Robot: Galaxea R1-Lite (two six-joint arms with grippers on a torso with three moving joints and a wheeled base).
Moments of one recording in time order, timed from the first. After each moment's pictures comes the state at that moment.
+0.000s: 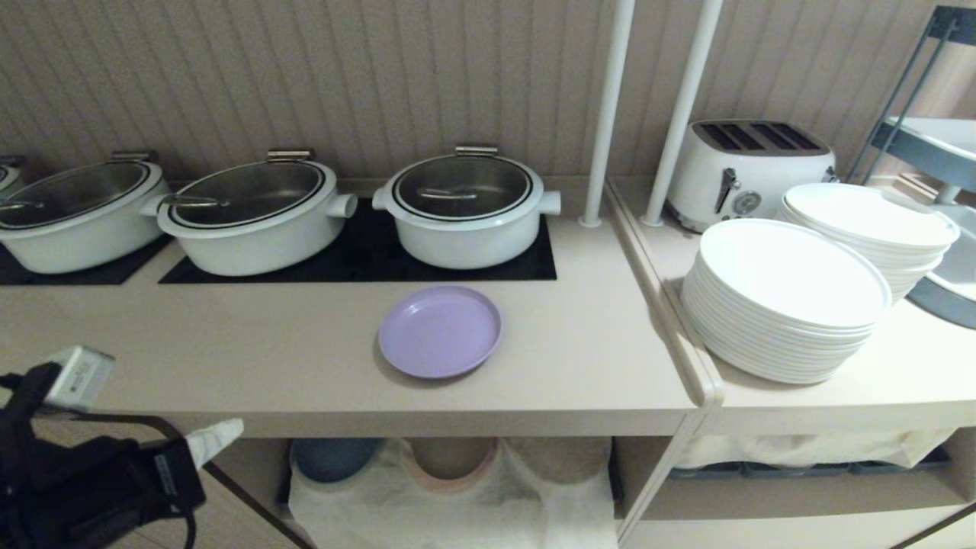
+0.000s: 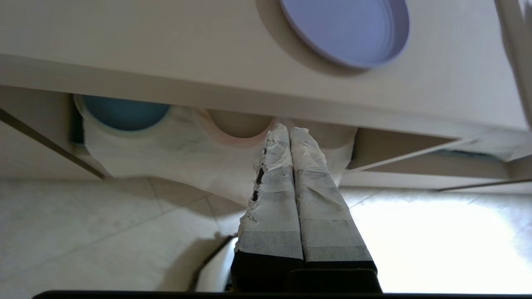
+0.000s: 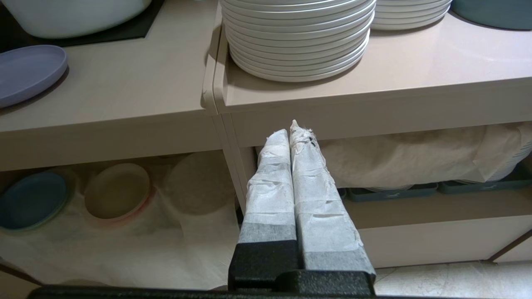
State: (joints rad) left arm -0.20 1.09 -0.24 -0.43 -0.06 -0.37; right arm 0.00 0.00 0.00 -0.01 -0.06 0.09
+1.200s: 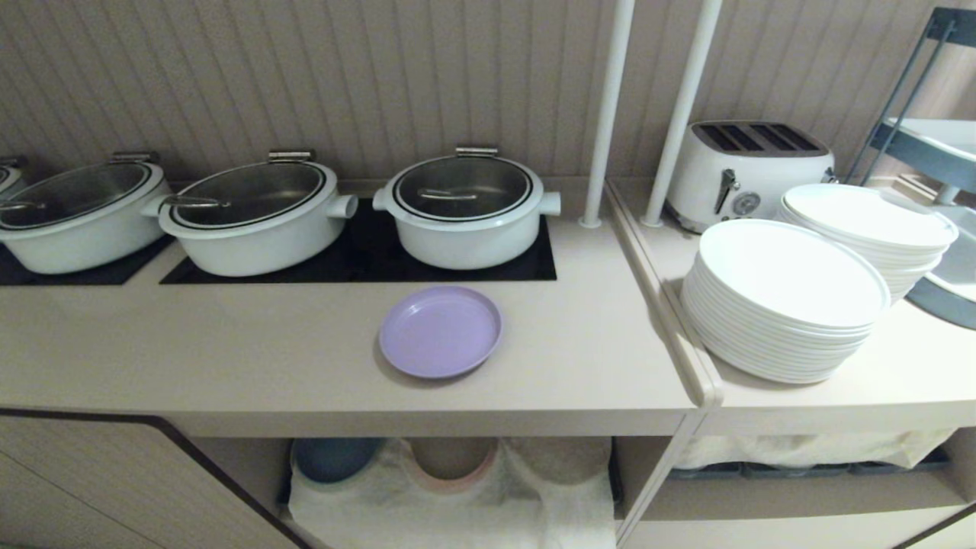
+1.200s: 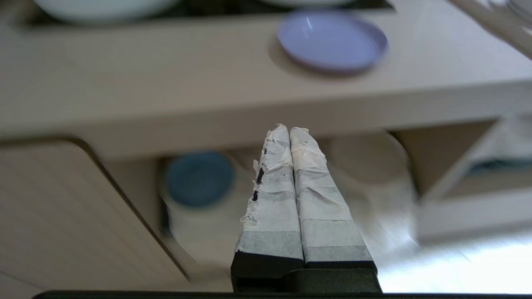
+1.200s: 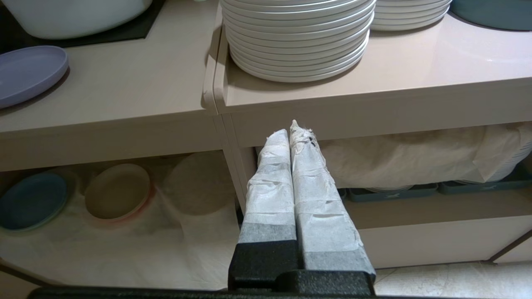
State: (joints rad) left arm 0.00 0.10 -0.03 -0.05 -0.17 0.00; right arm 0.00 0.00 0.00 -0.01 -0.05 0.09
